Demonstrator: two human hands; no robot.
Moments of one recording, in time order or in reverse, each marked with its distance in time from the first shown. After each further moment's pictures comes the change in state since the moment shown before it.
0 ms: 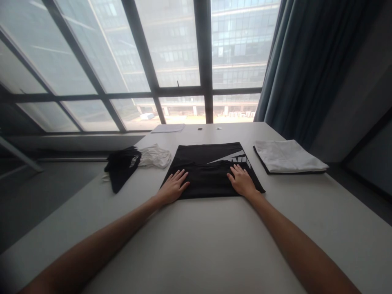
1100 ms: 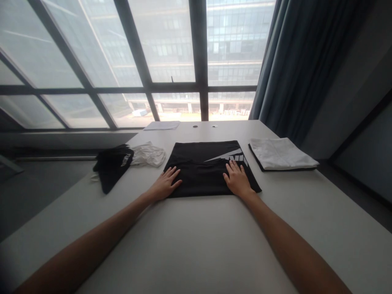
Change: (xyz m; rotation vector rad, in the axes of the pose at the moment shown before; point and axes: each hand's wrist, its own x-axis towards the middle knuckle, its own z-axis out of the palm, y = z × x) left_hand 0.007 -0.020 -0.005 -0.011 0.001 -0.010; right_hand -0.013 -0.017 -0.012 -0.111 0.074 -0.029
